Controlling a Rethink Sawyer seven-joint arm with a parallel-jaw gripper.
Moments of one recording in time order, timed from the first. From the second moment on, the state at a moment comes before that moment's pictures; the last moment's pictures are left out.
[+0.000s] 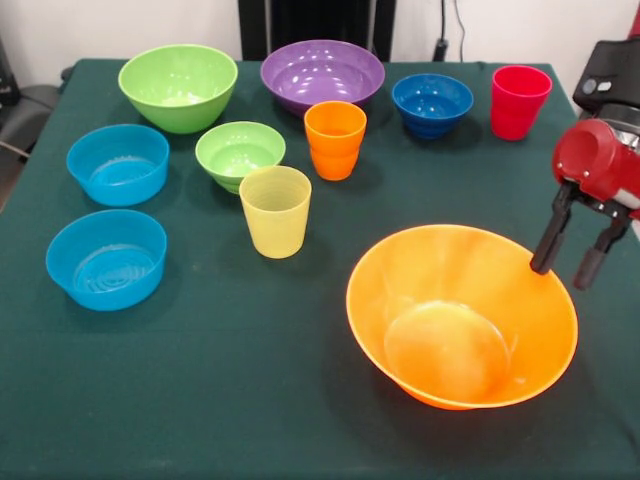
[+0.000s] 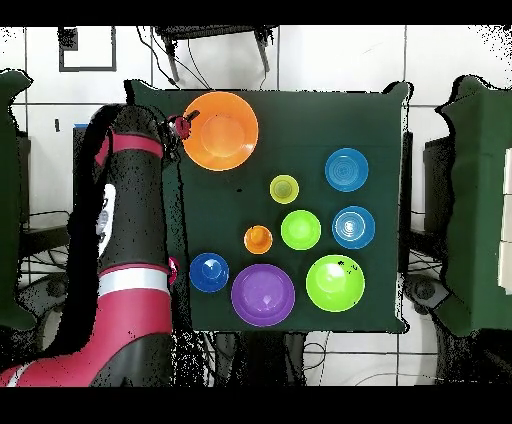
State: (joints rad) arm 0.29 -0.29 -0.14 0.88 -0.76 0.66 2.24
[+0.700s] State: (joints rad) arm 0.34 -0.21 -0.22 0.91 -0.74 0.60 2.26
